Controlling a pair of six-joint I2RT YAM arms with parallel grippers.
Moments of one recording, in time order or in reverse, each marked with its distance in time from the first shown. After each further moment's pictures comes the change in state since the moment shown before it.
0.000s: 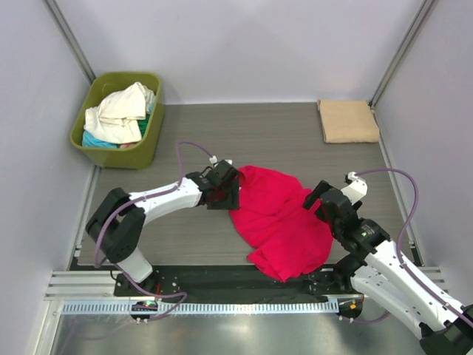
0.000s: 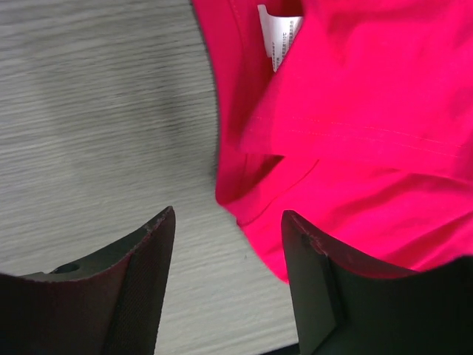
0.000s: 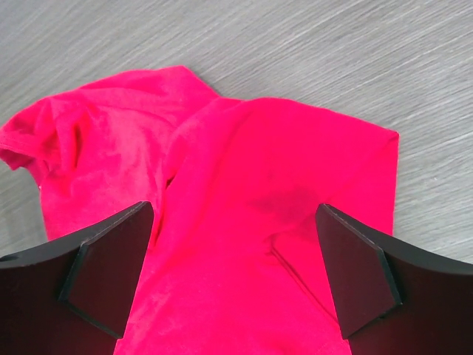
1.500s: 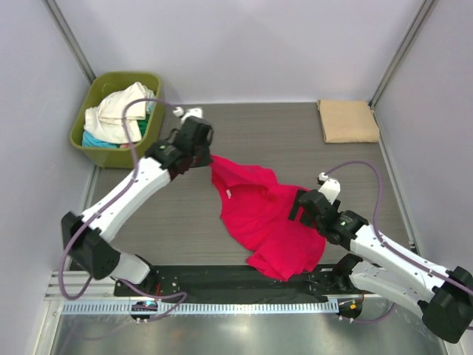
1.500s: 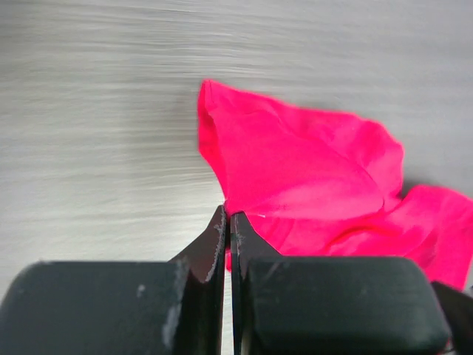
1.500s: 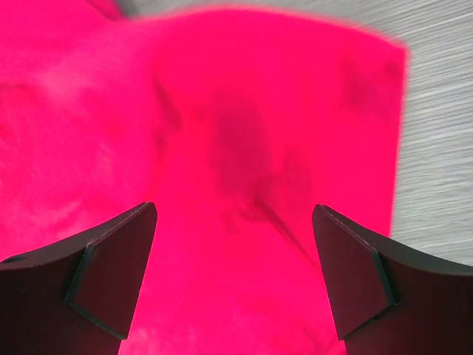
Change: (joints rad) left arm 0.110 -0.103 0.415 -0.255 -0.230 0.098; right arm 0.095 0.217 0.001 0.030 -0.088 -0.036
